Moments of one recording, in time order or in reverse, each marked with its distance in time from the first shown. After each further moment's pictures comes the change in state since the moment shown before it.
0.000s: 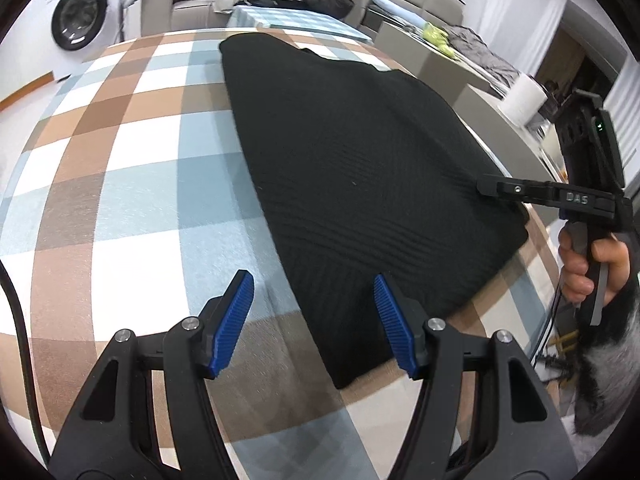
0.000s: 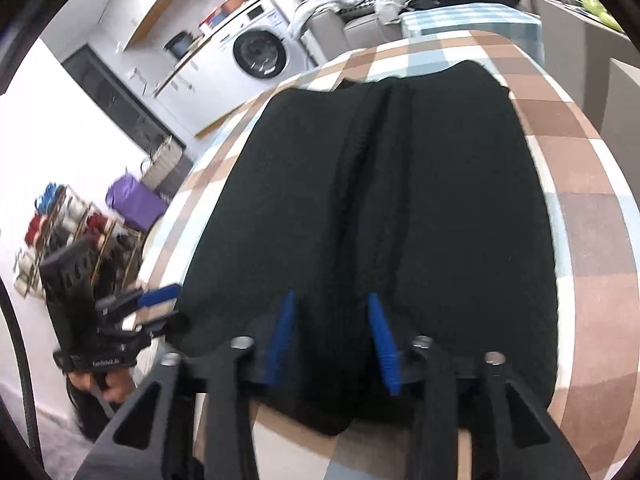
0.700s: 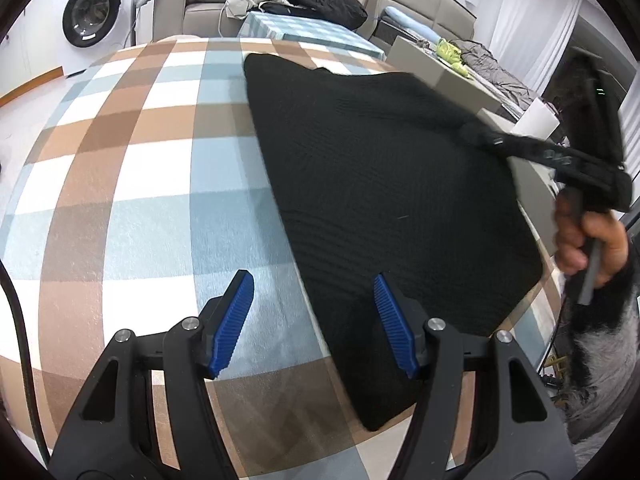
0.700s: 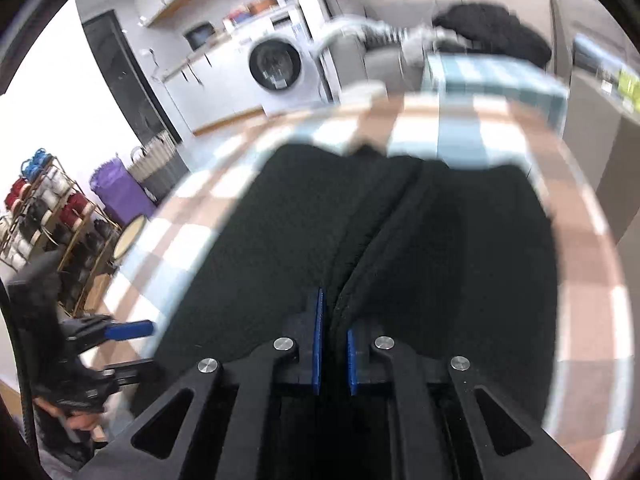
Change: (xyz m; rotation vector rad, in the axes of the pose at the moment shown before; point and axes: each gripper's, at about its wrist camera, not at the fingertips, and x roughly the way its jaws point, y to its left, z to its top) left arm 0.003 0.009 0.029 -0.036 -0.034 0.009; right arm -0.002 0.043 0.063 -0.237 -0.131 -0.086
